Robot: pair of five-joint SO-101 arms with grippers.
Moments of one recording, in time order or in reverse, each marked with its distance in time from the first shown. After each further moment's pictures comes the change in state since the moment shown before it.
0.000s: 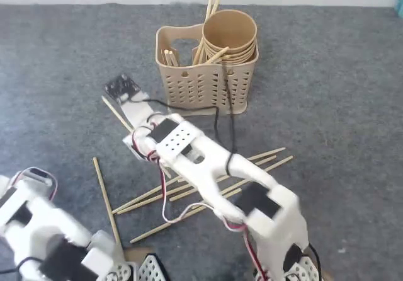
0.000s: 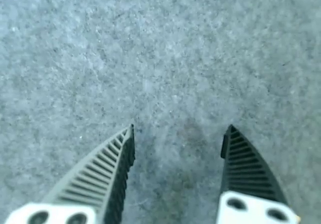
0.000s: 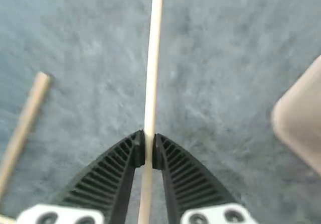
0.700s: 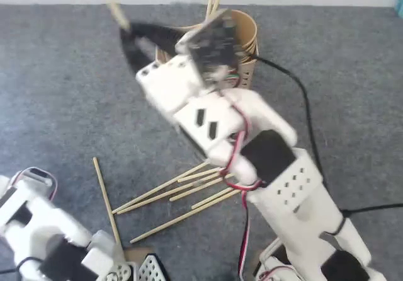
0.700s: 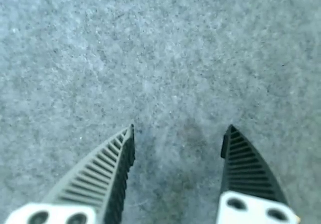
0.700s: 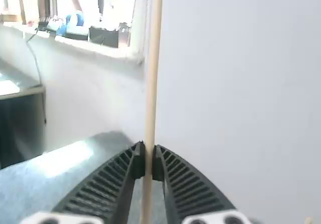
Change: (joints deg) left arm 0.0 0.0 0.0 -0.2 0.0; right arm 6.5 -49.7 0.0 -10.6 6.2
